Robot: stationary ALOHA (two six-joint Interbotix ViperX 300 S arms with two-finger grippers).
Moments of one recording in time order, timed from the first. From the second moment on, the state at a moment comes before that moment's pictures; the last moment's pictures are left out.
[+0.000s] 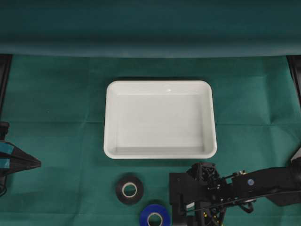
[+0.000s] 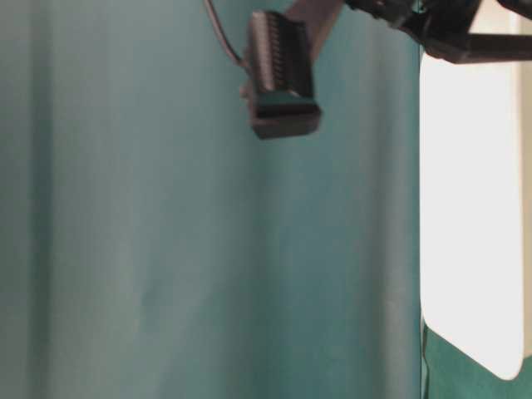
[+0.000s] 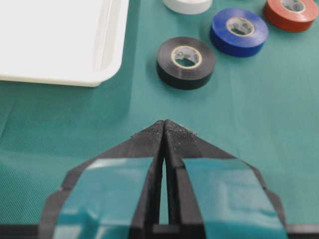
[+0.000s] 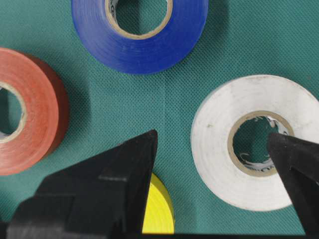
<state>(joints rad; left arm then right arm) 0.00 -1.27 1.40 -0.02 0.20 -0.06 0.19 0.07 0.64 -0.08 0.39 0.46</state>
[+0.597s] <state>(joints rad) 0.01 -1.28 1.41 -0.02 0.19 -0.06 0.19 0.13 0.63 -0.09 0.38 0.46</state>
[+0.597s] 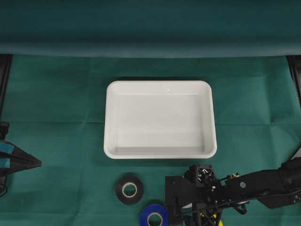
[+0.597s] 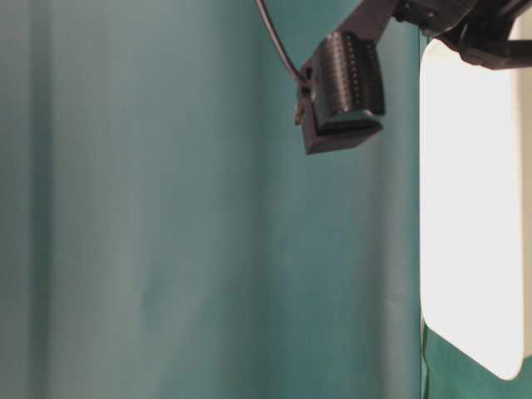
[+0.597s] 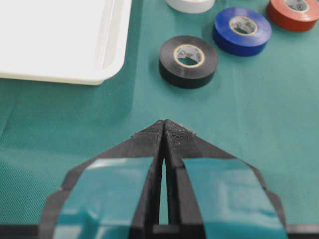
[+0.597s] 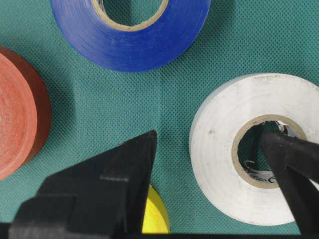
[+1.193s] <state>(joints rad) 0.02 -1.28 1.41 -0.02 0.19 -0.07 0.19 0.13 0.61 -0.09 0.42 0.46</state>
